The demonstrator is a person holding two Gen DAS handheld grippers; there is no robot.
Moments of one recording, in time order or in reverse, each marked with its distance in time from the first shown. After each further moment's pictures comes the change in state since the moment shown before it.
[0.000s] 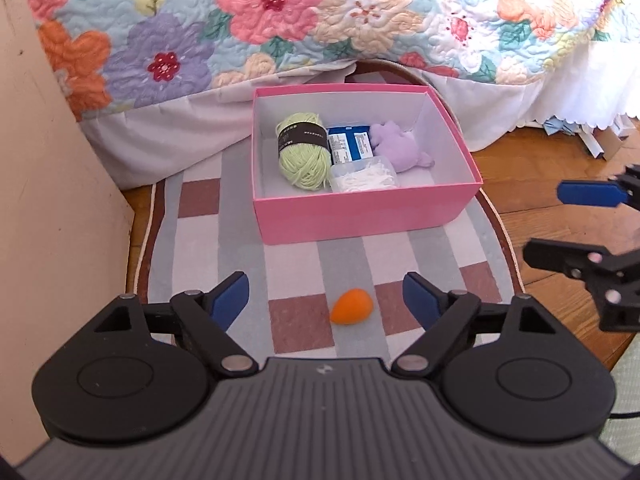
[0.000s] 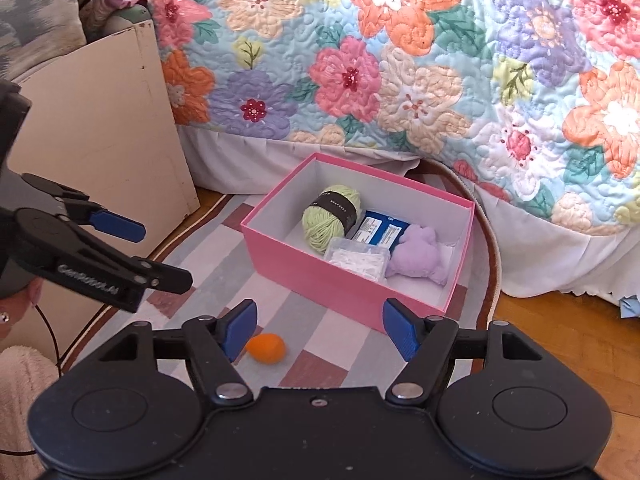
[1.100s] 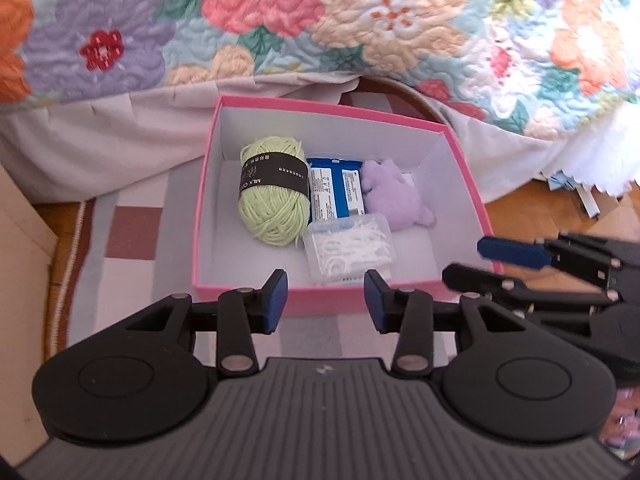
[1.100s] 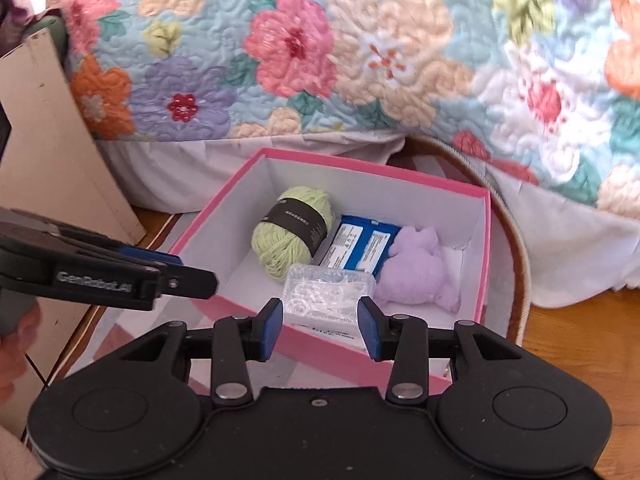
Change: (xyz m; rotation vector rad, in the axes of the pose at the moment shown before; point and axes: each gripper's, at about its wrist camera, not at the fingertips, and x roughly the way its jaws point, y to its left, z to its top) left arm 0.106 0.016 0.071 -0.111 -0.006 -0.127; right arm 0.127 -0.053 0.035 0.117 0.022 -0.007
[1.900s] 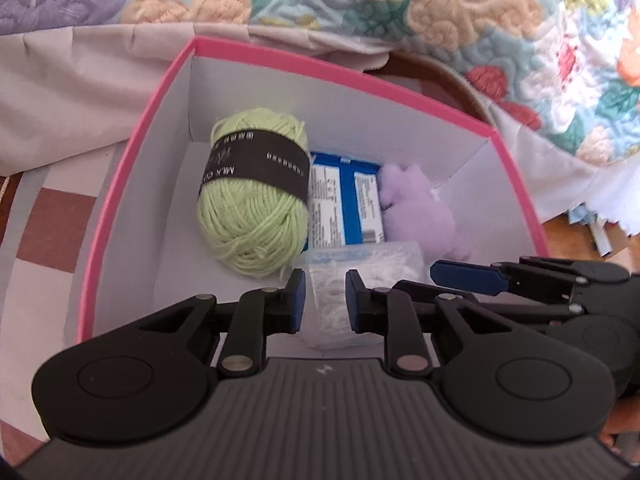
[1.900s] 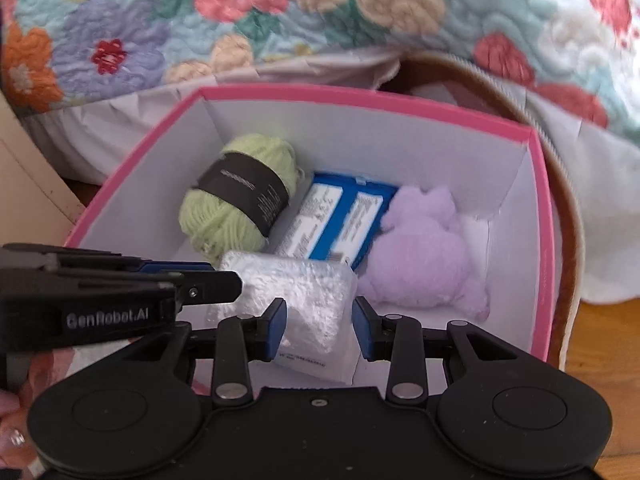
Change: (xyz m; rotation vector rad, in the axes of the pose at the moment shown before) left arm 0.124 0.021 0.007 -0.122 -0.038 -0.072; right arm 0.119 -0.039 0.000 0.055 0.112 0.013
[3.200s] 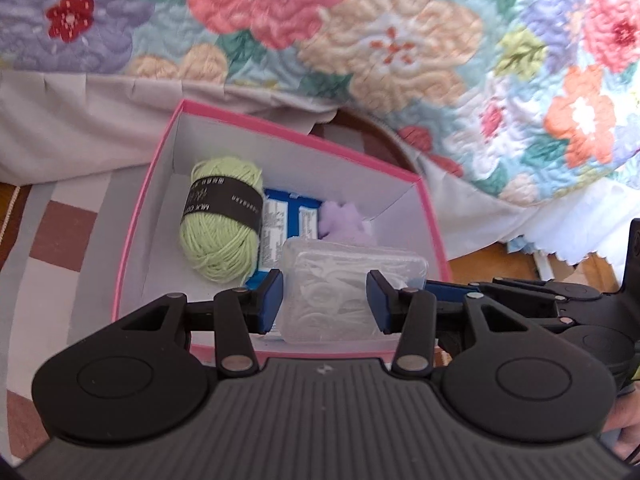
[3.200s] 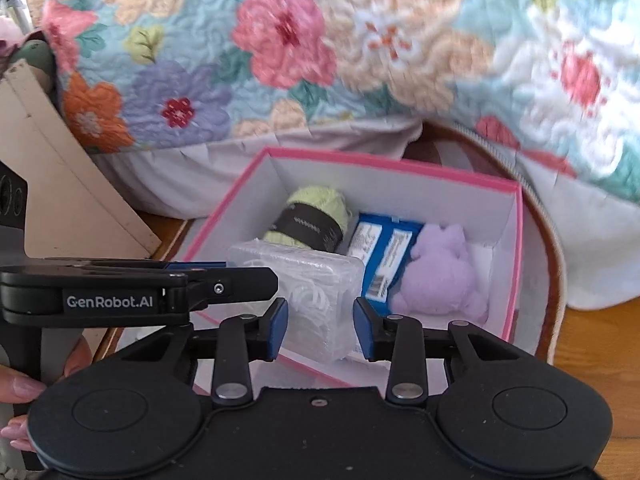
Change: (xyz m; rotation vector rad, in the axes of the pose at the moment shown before) left arm -0.069 -0.014 0.012 -0.061 -0.033 -0.105; right arm -0.076 0.011 0.019 0.043 -0.010 0.114
